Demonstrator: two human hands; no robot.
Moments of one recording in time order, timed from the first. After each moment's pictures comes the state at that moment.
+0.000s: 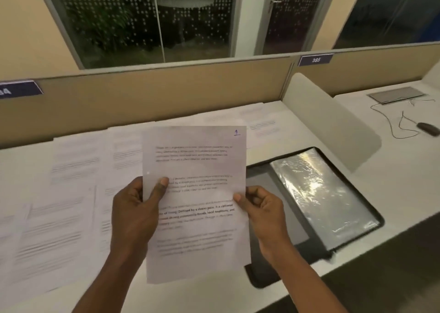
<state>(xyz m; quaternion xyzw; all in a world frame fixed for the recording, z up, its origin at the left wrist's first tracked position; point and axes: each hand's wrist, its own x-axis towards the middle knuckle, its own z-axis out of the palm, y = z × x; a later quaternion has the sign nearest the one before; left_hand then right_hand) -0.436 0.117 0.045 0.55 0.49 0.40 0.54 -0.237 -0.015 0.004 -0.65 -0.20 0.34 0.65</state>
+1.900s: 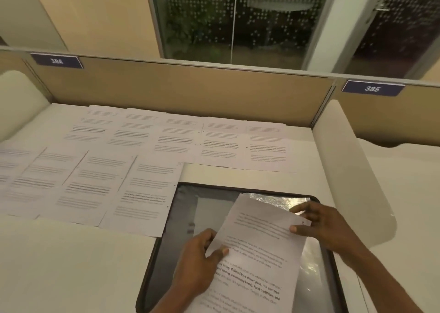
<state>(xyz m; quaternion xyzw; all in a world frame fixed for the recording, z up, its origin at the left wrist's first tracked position) -0.109 -0.044 -0.059 0.58 0.59 0.21 0.52 0.219 -0.052 -0.020 -0.69 -0.45 0.47 0.32</state>
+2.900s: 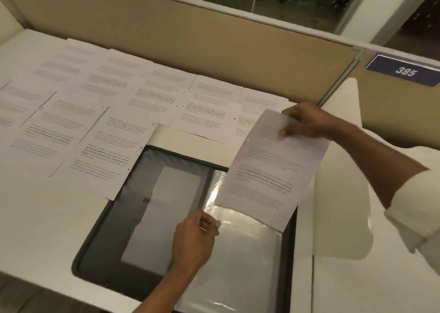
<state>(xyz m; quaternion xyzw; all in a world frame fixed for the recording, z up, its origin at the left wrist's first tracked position) 0.033 -0.043 -0.129 0.46 0.74 0.24 0.44 0.340 0.208 0.004 -0.58 -0.76 0.27 0.01</state>
